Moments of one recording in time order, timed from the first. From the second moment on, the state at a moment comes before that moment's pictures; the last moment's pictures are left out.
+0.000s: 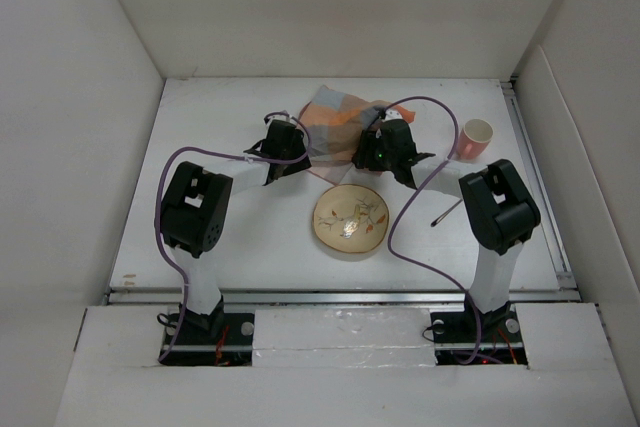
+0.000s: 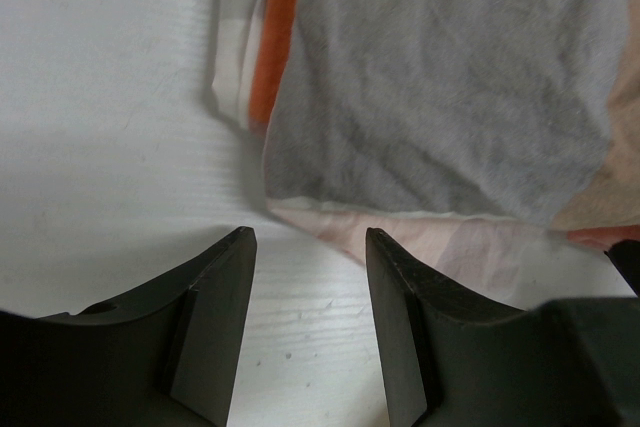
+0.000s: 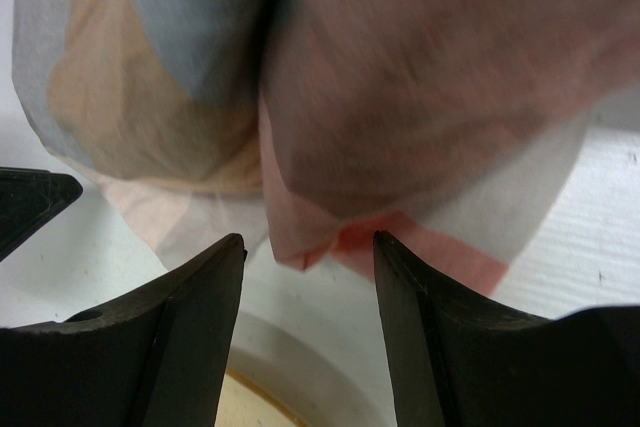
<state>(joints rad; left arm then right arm) -0.43 1.88 1.12 -0.02 -0.08 -0.63 0.45 1.88 1.10 0.19 -0.01 0.47</state>
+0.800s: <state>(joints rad) -0.21 2.49 2.22 -0.18 -0.02 -0.61 0.50 1.72 1.25 0.22 -0.45 0.55</state>
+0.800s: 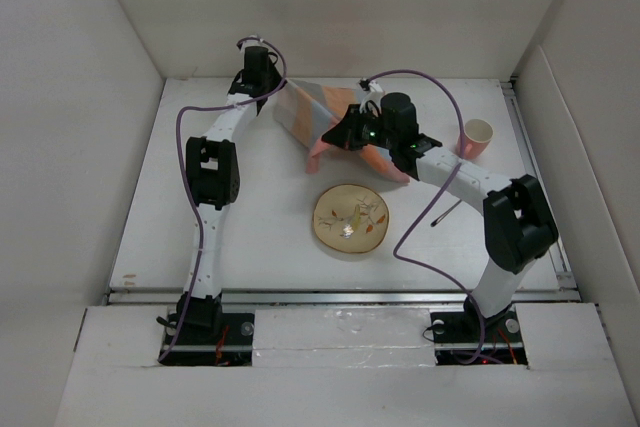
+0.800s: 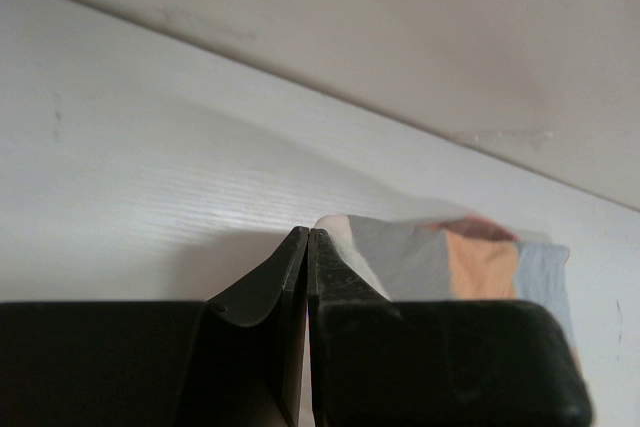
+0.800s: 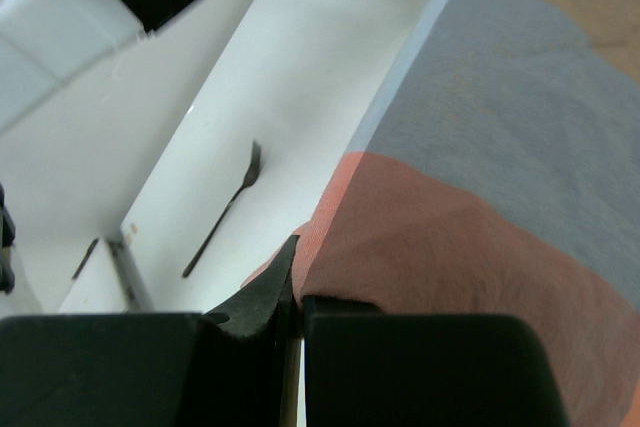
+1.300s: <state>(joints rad) -0.13 2.29 2.02 -0.21 -0.02 -0.54 0.66 2.01 1.28 0.22 -0.62 0.65</state>
